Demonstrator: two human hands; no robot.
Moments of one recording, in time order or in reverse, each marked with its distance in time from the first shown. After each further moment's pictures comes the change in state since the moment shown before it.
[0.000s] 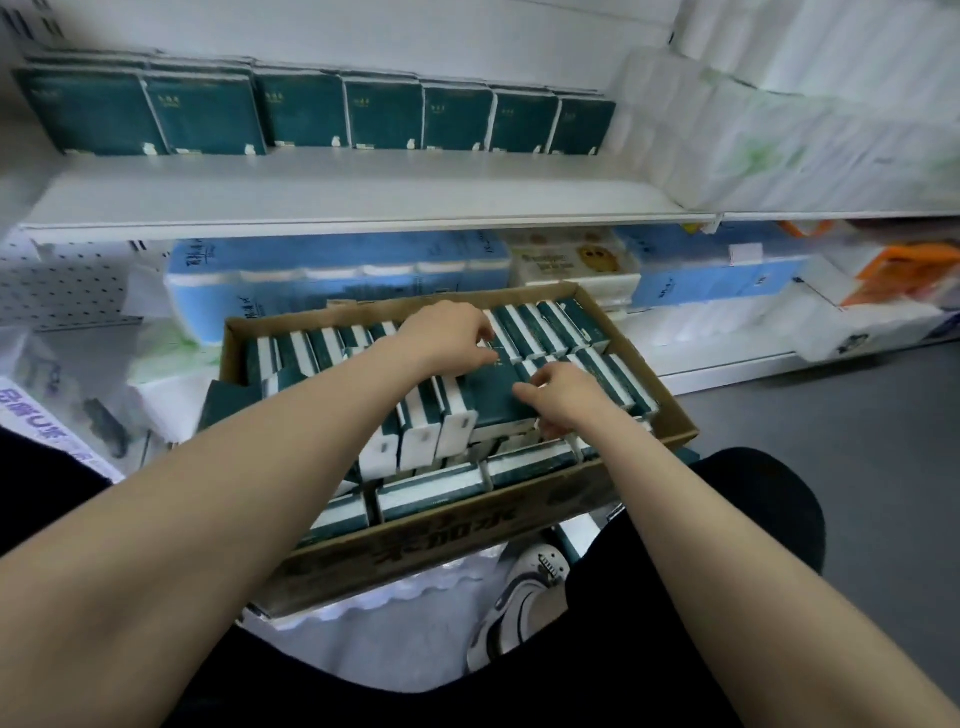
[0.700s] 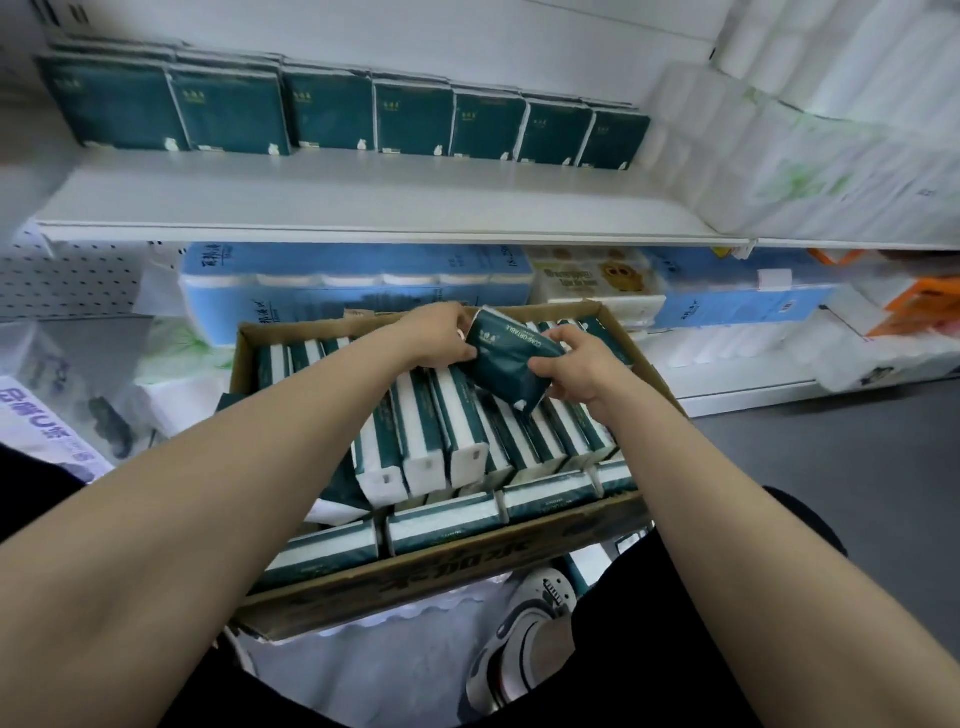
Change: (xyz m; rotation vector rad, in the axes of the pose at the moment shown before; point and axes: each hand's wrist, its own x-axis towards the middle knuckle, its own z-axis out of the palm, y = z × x) left_hand 0.018 -0.045 -0.012 -0.311 -0.052 -0.209; right_hand 0.042 -0.033 -0.020 0.507 -0.018 -0.047
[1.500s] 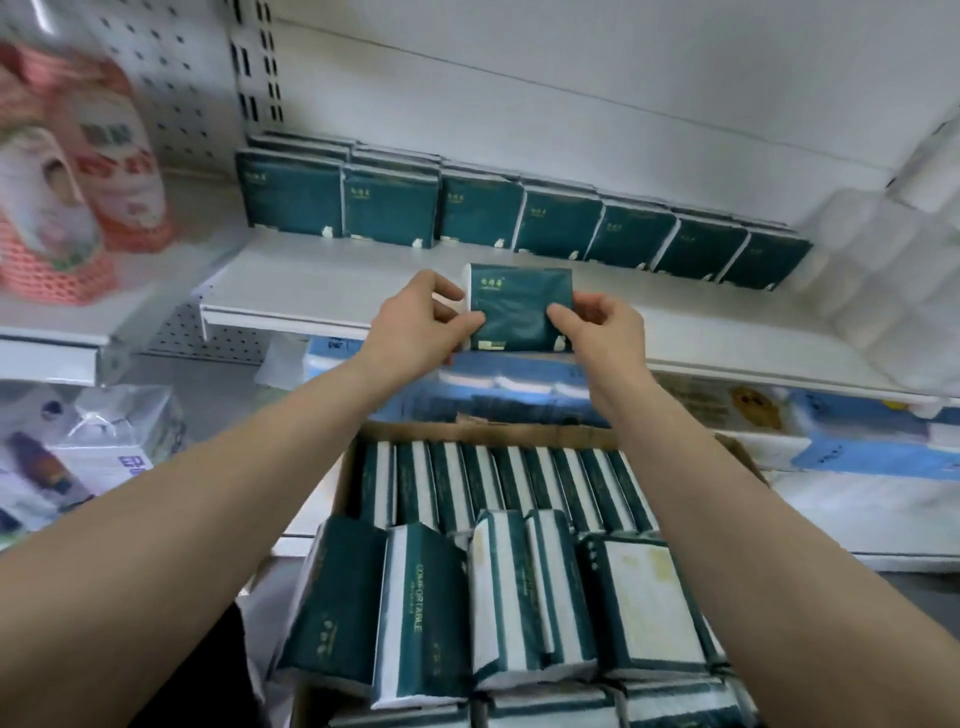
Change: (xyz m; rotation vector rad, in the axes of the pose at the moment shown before) left_hand 0.009 -0.108 -0.120 -0.571 0.609 -0.037; right_hand 0.093 -0.149 0.108 0.224 0.142 -0.409
